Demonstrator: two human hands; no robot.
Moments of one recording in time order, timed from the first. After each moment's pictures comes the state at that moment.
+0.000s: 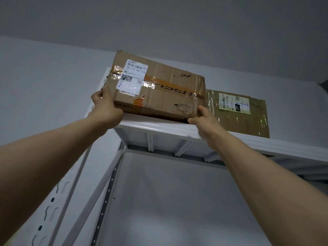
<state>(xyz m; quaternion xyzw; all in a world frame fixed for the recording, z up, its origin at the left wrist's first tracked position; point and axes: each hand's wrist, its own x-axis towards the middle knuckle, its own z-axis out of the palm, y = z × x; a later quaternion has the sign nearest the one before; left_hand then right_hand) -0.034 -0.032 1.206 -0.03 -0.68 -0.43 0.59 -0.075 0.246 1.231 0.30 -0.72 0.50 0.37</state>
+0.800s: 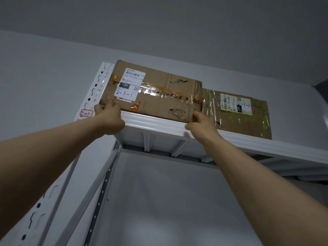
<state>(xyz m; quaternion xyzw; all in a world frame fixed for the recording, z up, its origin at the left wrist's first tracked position) -0.074 -0.034 1.214 0.04 -0.82 -0.20 0.53 -0.104 0.236 1.228 0.22 -0.74 0.48 0.41</state>
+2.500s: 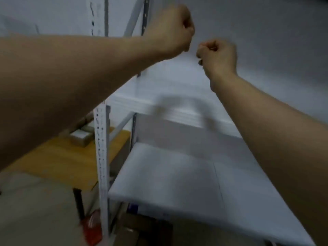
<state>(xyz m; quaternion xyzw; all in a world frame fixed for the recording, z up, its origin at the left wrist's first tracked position) 0.005 0.091 0.937 -0.09 -0.86 -0.28 0.42 -0.050 0.219 0.914 0.14 -0.79 0.52 0.29</state>
